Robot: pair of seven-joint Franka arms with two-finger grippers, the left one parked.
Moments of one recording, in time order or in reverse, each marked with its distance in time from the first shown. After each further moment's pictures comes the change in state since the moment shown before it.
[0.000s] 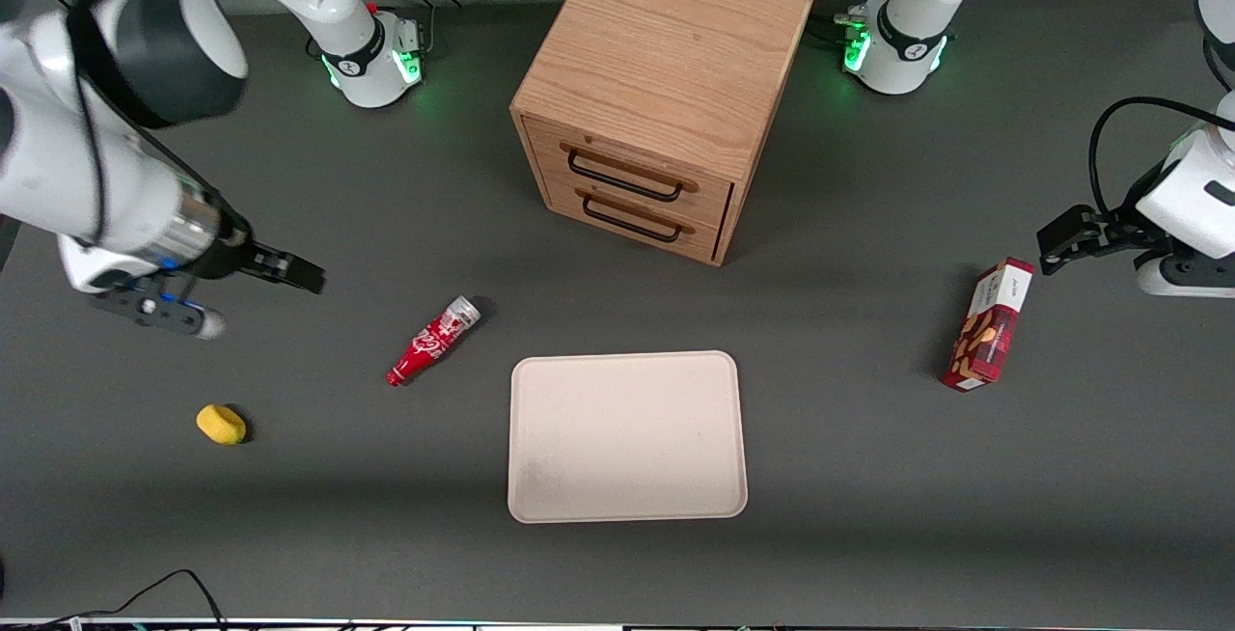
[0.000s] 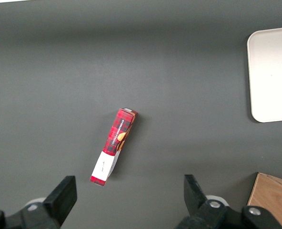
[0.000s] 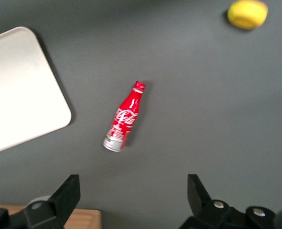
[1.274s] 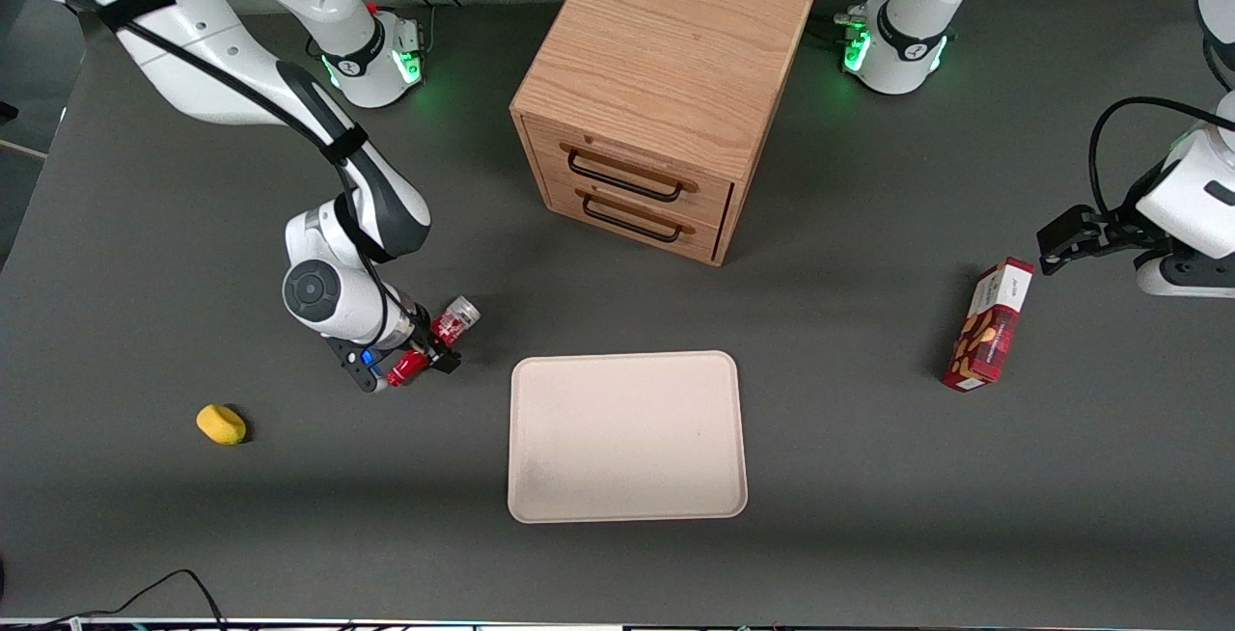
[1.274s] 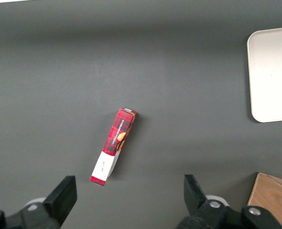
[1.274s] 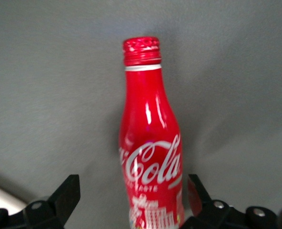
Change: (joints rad) arm 0.074 0.382 -0.010 -0.307 -0.087 0.676 0.577
